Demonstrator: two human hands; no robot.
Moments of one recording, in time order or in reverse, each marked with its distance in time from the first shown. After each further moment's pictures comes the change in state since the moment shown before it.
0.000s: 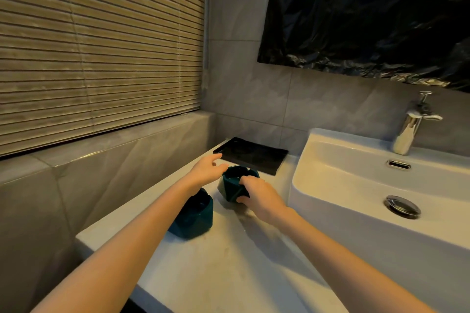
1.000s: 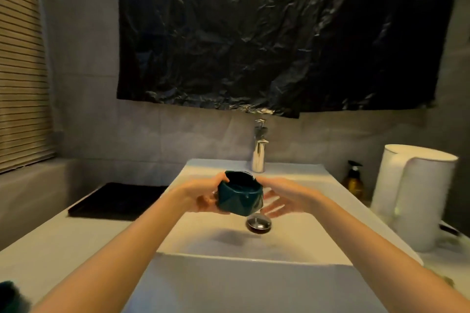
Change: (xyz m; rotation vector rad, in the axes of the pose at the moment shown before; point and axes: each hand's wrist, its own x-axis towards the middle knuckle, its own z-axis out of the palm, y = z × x) left_hand 0.018 0.220 0.202 -0.466 -0.673 -0.193; right_hand -0.144 0.225 -0.213 0.852 -0.012 0.789
